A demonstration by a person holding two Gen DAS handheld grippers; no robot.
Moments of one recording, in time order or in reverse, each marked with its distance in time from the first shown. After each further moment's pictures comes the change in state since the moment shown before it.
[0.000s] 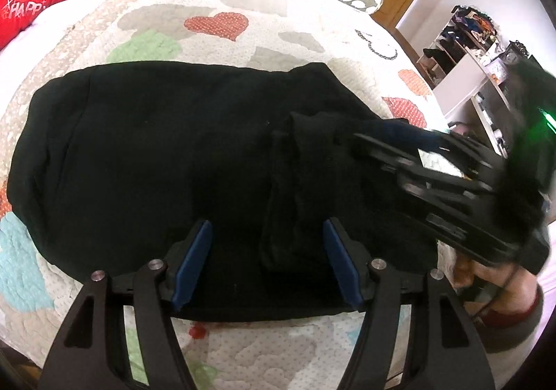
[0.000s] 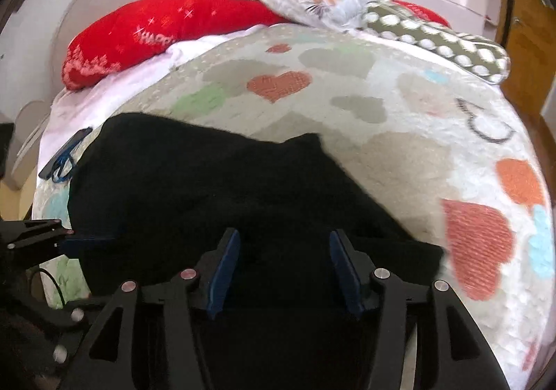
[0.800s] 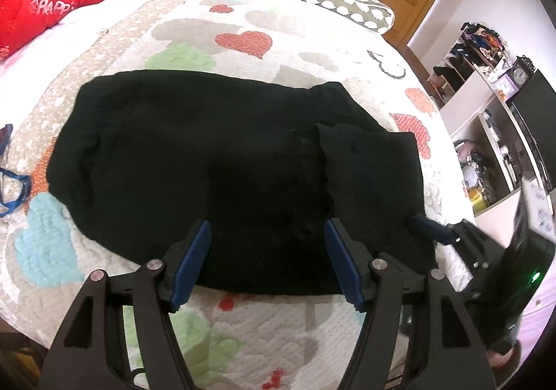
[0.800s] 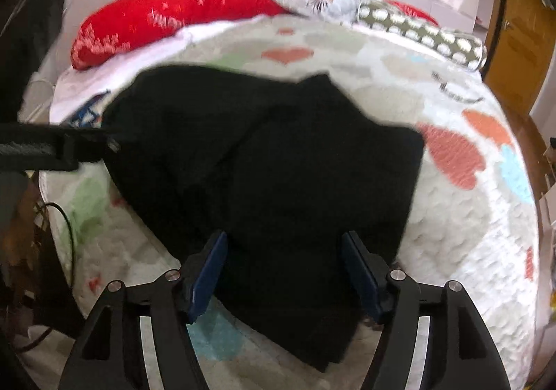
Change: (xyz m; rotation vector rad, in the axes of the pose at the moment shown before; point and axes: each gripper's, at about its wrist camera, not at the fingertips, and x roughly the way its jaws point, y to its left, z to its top) left arm -0.032 0.013 -0.011 -0.041 -0.073 0.054; right arm -0.035 0.029 -0.074 -0.007 0.028 0.001
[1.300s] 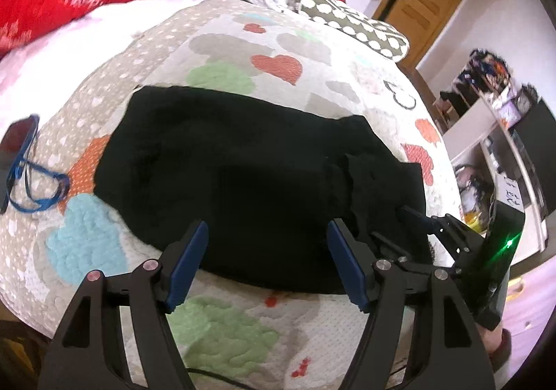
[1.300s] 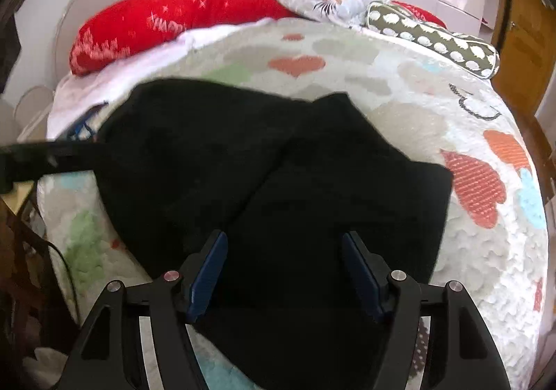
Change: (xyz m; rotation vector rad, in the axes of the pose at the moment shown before) left arm -0.030 0.047 0.009 -0.107 -0.043 -0.020; right arm 0.023 0.007 0.037 -0.005 0.000 0.024
